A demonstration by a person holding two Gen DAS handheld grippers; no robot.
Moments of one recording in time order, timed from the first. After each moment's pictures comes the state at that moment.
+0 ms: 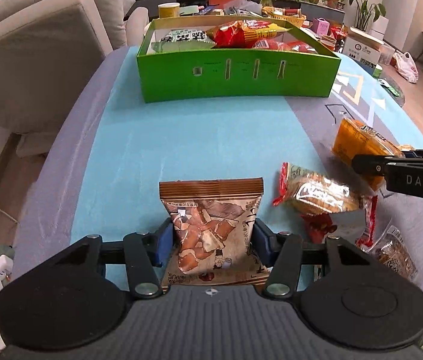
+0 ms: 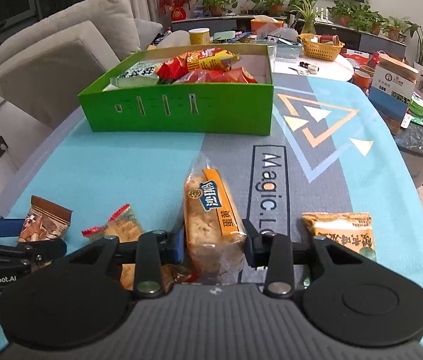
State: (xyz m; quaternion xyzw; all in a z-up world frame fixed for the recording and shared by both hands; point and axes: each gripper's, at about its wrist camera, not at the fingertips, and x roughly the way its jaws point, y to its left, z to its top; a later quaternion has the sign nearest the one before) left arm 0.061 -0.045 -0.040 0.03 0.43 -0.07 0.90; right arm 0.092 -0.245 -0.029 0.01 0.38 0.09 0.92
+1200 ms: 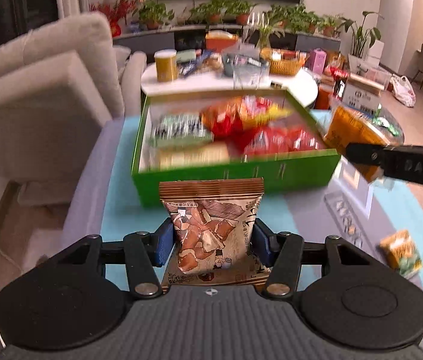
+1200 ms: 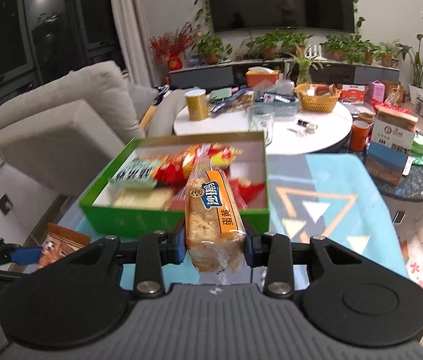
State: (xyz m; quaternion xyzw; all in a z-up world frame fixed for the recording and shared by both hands) left arm 0.134 -0.060 0.036 0.03 0.37 -0.08 0.93; right arm 0.160 -0.257 0.045 0.04 0.30 0.09 0.95
